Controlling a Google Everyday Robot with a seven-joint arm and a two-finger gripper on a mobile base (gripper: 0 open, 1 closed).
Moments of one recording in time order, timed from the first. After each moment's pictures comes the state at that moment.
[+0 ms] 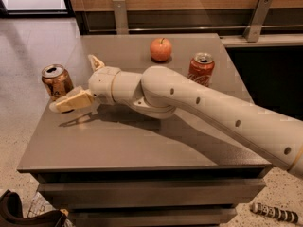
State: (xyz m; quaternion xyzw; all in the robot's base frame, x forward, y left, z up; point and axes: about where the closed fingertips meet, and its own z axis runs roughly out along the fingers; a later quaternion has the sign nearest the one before) arm 0.579 0.209 0.881 -0.46 0.57 0.35 0.58
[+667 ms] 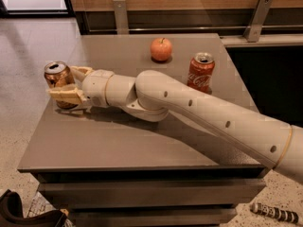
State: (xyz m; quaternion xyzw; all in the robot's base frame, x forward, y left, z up) arm 0.575 0.230 0.878 -0.46 0.55 0.38 0.58
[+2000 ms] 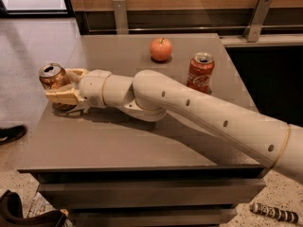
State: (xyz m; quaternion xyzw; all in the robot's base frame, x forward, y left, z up) arm 0.572 0.235 0.879 -0.46 0.55 0.38 0.58
